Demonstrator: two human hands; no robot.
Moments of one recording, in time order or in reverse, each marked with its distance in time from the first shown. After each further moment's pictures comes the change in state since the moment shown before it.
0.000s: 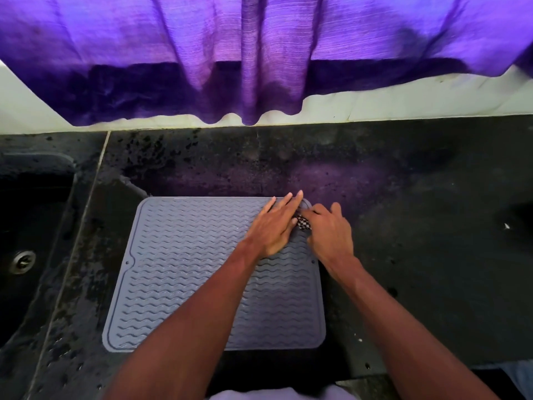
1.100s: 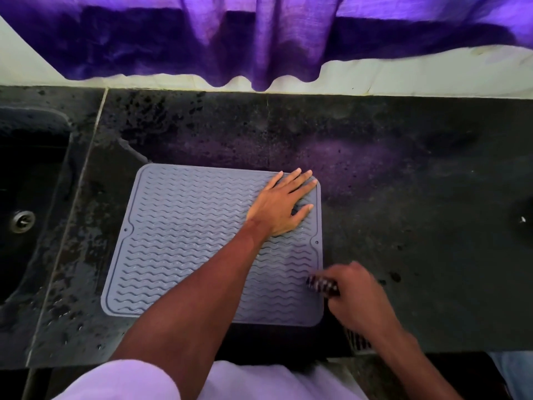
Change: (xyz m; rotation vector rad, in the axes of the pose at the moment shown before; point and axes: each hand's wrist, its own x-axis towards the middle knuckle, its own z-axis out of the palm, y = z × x) left_hand -0.002 -0.006 0.016 0.253 0.071 0.019; right_hand -0.125 0.008 -0.028 0.271 -0.358 0.002
